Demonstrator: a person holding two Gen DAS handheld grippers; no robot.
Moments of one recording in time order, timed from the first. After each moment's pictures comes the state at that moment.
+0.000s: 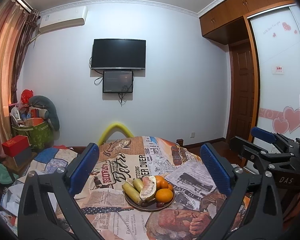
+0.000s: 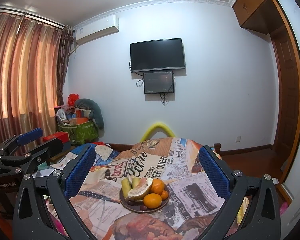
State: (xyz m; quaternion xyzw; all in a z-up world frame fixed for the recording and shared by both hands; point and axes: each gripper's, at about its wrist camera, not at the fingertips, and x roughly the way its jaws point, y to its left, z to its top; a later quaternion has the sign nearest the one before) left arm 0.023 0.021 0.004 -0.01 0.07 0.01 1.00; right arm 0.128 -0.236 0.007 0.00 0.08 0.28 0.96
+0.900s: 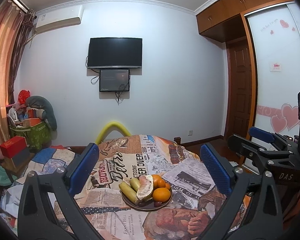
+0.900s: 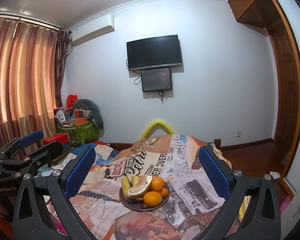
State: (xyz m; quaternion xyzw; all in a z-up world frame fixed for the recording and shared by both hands) left arm 0.026 0.021 0.002 0.00 0.08 0.00 1.00; right arm 0.132 -0.245 0.007 0.01 0.09 0.28 0.96
